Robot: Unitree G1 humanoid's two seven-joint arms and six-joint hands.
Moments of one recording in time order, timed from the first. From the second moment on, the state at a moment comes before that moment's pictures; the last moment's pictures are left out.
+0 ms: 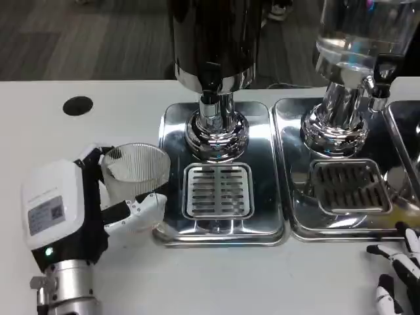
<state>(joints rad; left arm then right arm) 0.05 0.26 -0.23 0.09 0.81 0.13 0.62 0.36 -0.51 0.19 0.35 -0.74 -0.41 -0.69</state>
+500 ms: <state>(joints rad) -0.20 0.18 -0.34 0.42 0.87 0.12 0.69 0.36 -0.52 0.17 0.31 -0.73 -0.42 -0.67</state>
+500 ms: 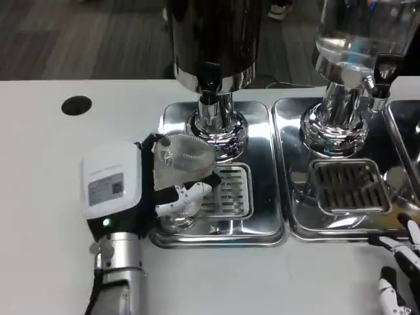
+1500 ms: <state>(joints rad) -0.33 0.16 -0.44 0.71 0.86 0.03 0.86 0.33 -0.51 0.15 0.27 -0.72 -0.39 -0.58</state>
